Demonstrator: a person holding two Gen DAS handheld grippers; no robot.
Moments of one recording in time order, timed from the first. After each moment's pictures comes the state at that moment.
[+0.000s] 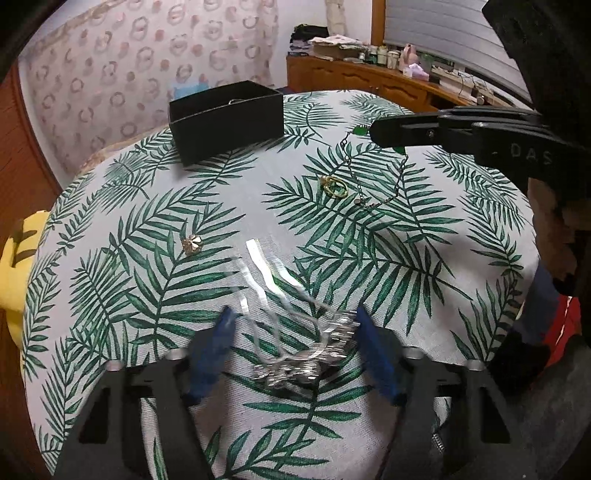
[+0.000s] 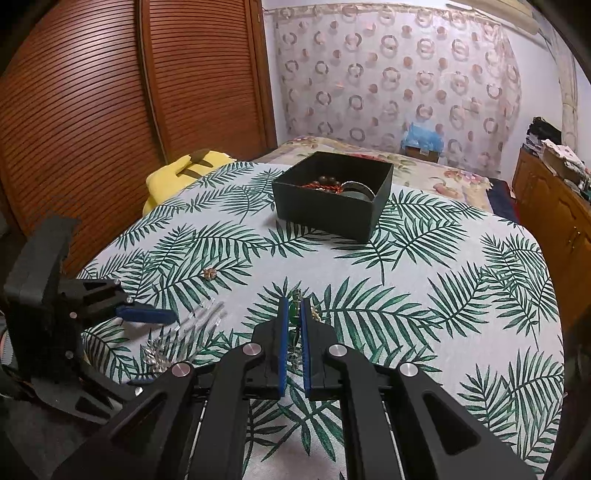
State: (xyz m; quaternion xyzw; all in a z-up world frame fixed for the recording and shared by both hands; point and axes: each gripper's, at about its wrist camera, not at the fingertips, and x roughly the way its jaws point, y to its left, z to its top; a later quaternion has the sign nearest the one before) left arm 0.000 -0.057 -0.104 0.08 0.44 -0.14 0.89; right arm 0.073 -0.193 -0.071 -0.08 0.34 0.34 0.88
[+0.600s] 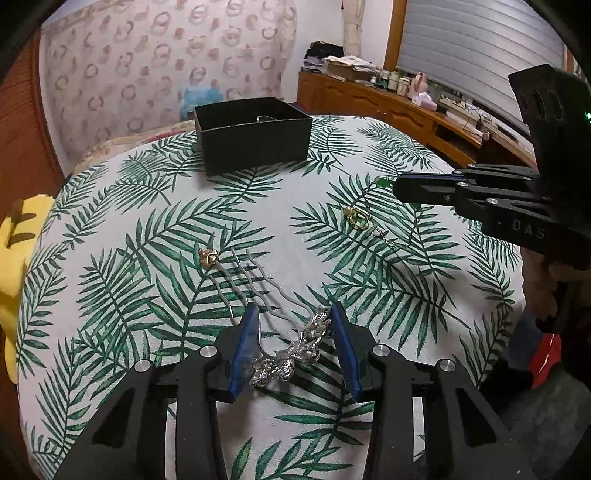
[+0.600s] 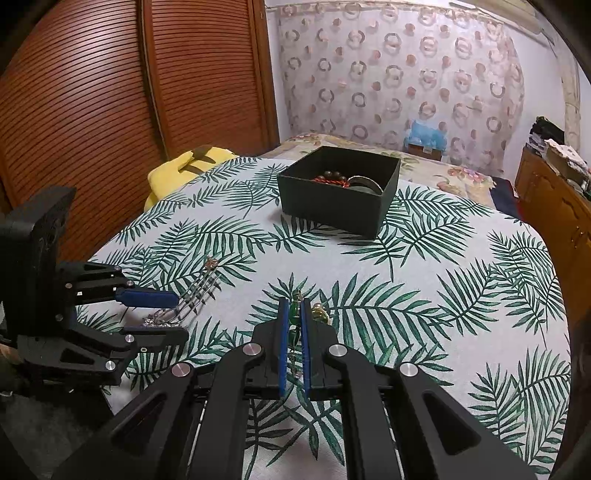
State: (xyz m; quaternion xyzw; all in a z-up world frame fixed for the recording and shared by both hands) left arm 0.010 -0.031 -0.094 0.02 0.41 -0.14 0.90; right arm 0.075 -0.184 -0.078 -0.09 0.34 0.34 0.87
